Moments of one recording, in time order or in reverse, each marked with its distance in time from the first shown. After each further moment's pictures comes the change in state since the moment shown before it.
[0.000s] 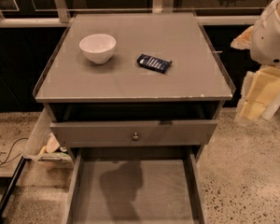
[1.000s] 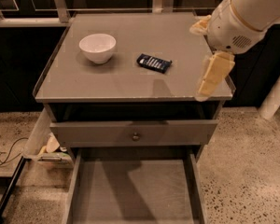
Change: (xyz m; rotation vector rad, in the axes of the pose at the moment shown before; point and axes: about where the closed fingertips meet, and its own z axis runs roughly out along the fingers) arm -0.073 -0.056 0.042 0.031 -0.217 -0.146
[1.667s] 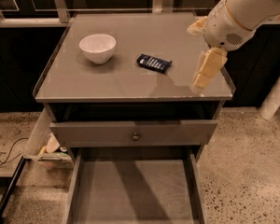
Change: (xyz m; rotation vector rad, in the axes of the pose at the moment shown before) arm 0.010 -0.034 0.027 -0.023 -0.064 0.029
